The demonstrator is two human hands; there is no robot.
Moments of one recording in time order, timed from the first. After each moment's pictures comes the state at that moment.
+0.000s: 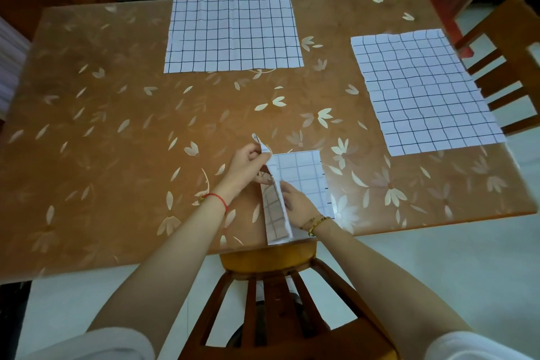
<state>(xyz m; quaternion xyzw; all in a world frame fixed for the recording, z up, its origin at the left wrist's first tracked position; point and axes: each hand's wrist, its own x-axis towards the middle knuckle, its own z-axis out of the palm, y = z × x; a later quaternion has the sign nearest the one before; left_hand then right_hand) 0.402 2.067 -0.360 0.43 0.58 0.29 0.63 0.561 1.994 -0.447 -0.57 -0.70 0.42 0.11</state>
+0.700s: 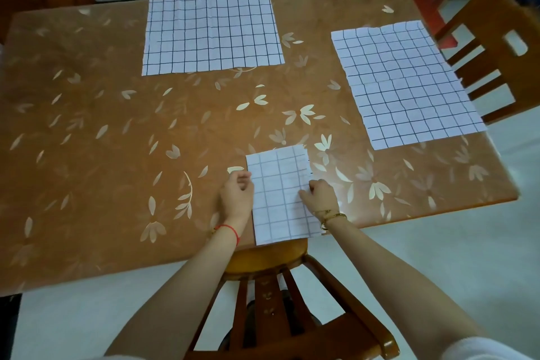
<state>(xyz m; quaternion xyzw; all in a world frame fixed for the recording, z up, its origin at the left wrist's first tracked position) 0.431 2.016 -0.428 0.47 0.72 0.29 0.43 0.631 1.993 -0.443 -0.78 -0.51 0.35 0.13</state>
